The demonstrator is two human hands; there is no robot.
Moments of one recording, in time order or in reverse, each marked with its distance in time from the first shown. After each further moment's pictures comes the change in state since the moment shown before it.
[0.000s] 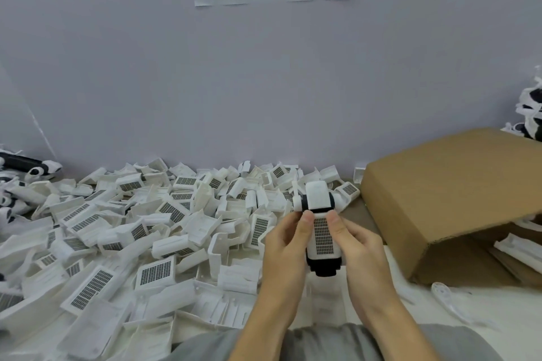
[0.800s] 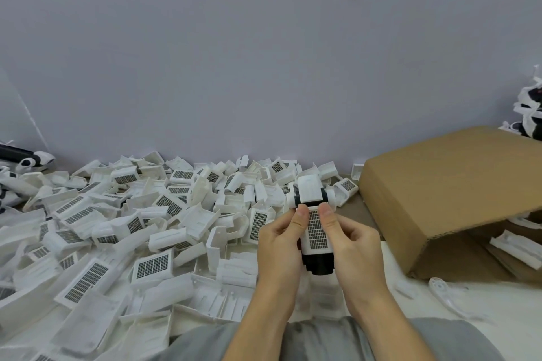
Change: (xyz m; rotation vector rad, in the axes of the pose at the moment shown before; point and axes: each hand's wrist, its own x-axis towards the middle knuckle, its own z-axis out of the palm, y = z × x) left_hand 0.001 0.005 -0.002 -0.031 0.104 -0.085; right_hand 0.002 0.008 0.010 -0.094 0.093 -0.026
